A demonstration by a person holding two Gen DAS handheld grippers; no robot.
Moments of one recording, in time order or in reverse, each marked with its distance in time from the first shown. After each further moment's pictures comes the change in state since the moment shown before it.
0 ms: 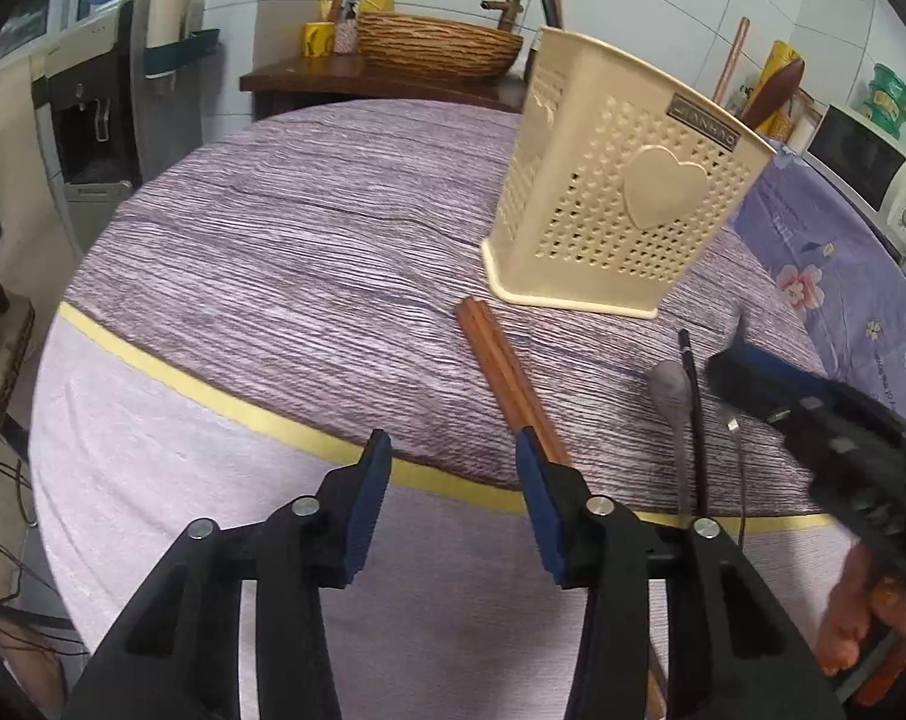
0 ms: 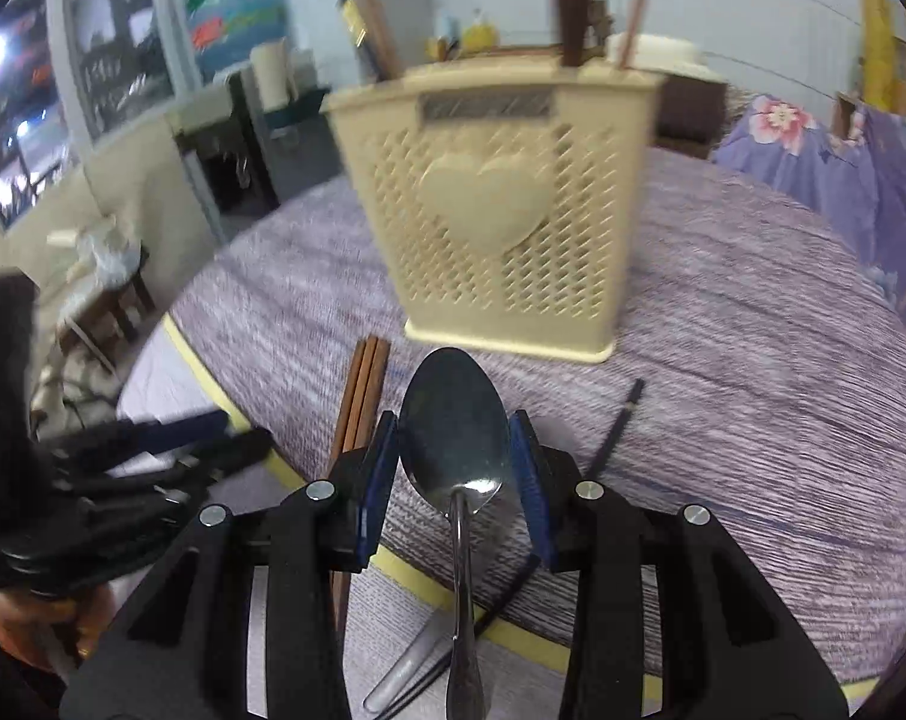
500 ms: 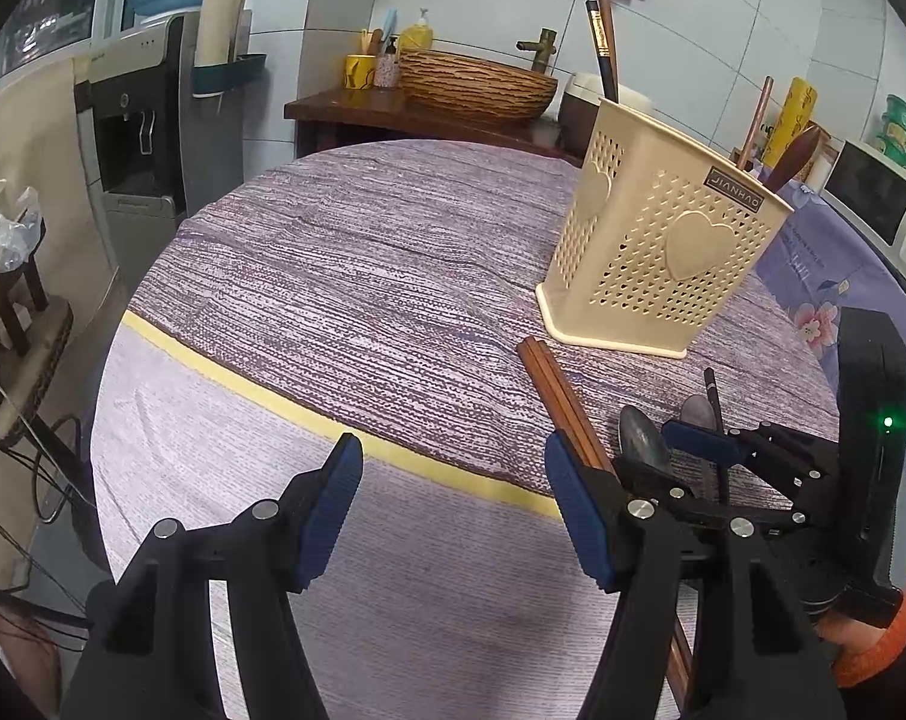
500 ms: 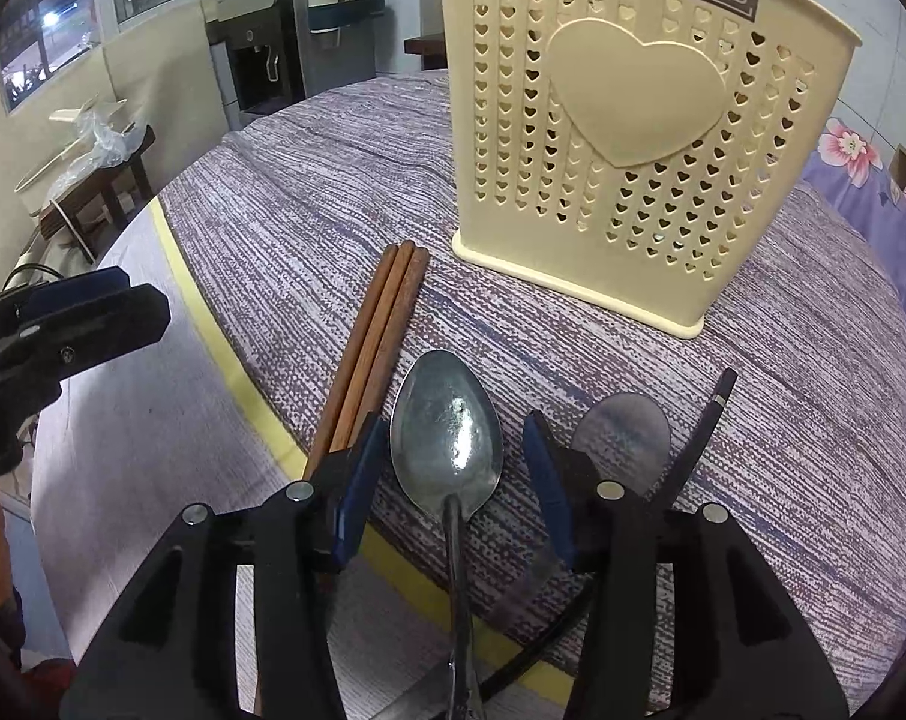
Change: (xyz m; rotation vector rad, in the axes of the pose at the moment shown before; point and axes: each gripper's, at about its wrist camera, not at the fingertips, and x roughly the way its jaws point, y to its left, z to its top) left arm -0.029 0.029 -0.002 -0.043 -0.099 0.067; right arm 0.080 0.040 -0.020 -0.234 0.210 -0.014
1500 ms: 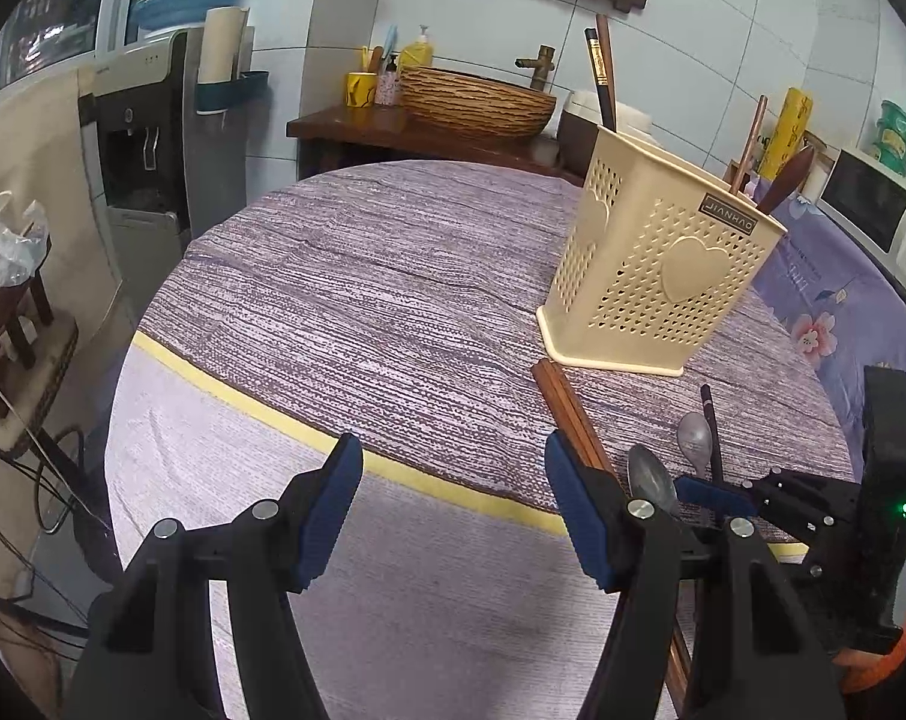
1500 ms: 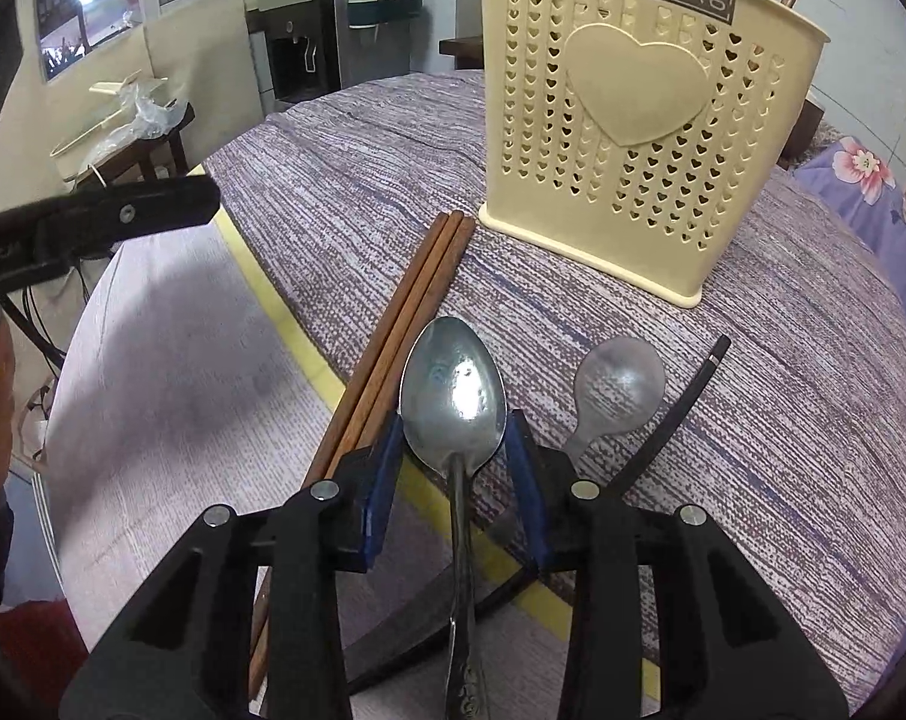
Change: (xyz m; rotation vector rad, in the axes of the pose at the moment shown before) left arm -0.009 0.004 0.006 0.005 -0.041 -0.004; right arm -0.018 -0.004 -0.023 -0.072 -0.008 0.050
